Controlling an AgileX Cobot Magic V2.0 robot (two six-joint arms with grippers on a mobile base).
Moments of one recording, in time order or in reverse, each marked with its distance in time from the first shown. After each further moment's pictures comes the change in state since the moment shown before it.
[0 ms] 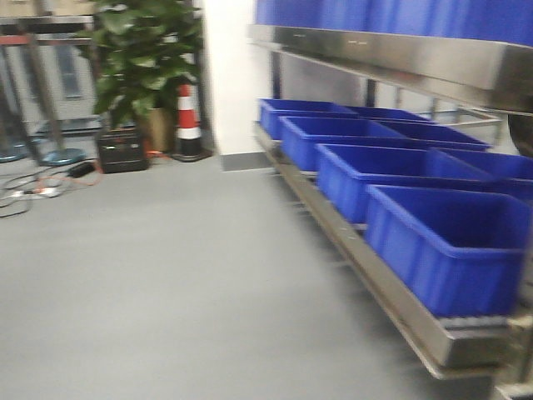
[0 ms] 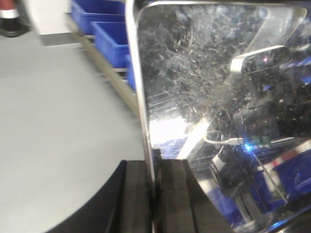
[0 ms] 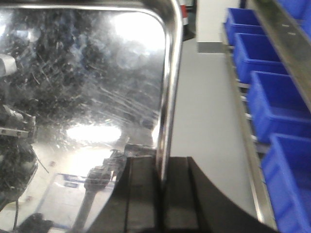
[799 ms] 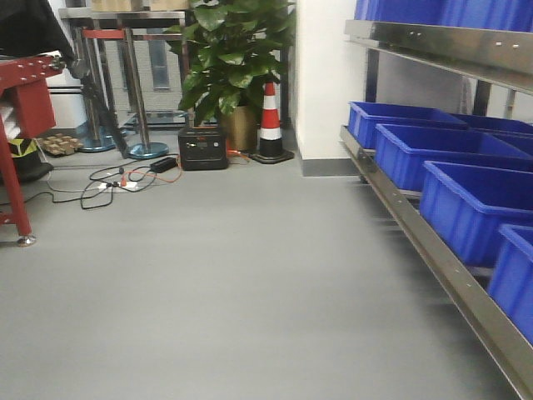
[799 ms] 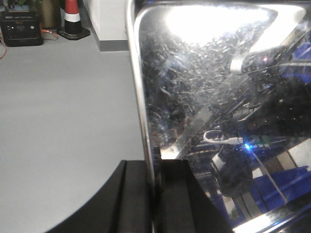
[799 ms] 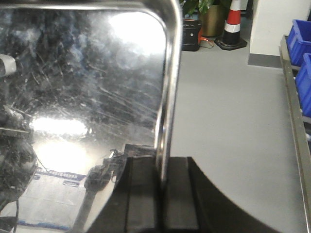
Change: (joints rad) left arm 0.000 0.000 0.000 0.002 0.000 -0.002; right arm 0.000 0.000 0.000 0.000 -0.002 0.000
